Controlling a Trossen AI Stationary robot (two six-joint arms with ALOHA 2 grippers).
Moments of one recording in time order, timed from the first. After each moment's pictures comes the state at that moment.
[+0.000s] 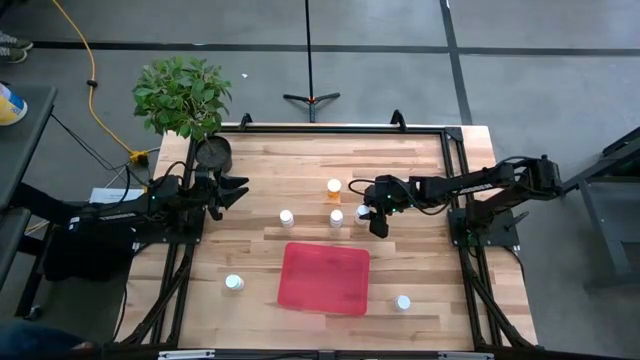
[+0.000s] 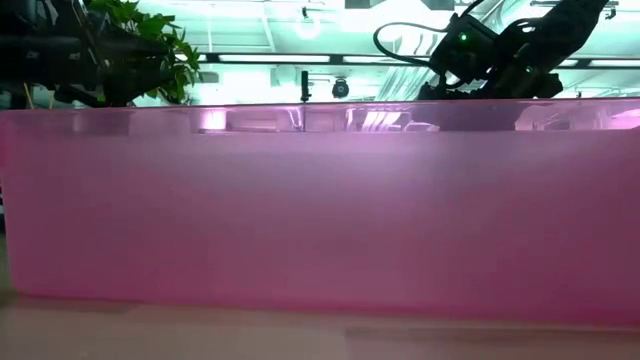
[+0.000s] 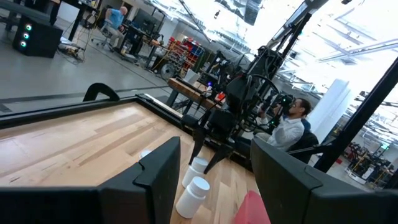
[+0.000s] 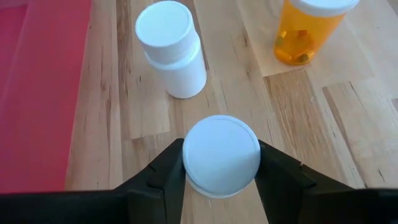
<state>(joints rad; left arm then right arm) 0.15 0.02 0.07 0.07 -0.10 -0.48 -0.14 1.42 0.59 0.00 -0.08 0.13</state>
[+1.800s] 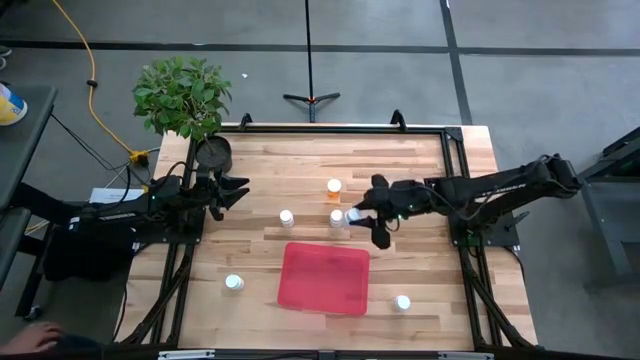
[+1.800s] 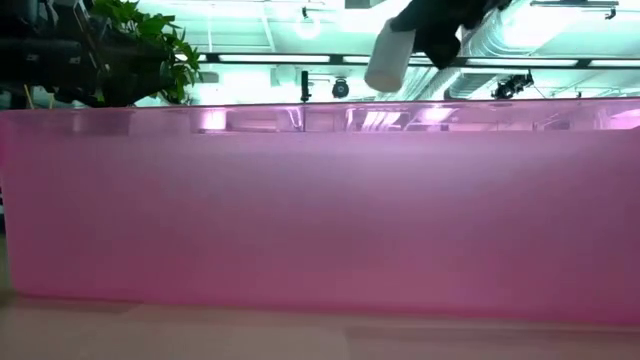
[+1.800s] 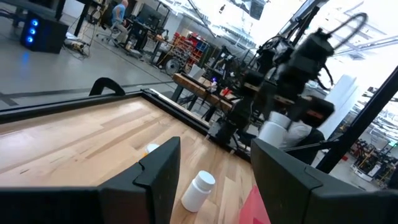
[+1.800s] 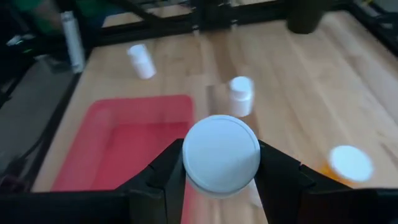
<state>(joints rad) 0.15 0.02 0.07 0.04 -0.11 -0.48 0.15 1.23 0.91 -0.20 0.08 0.23</state>
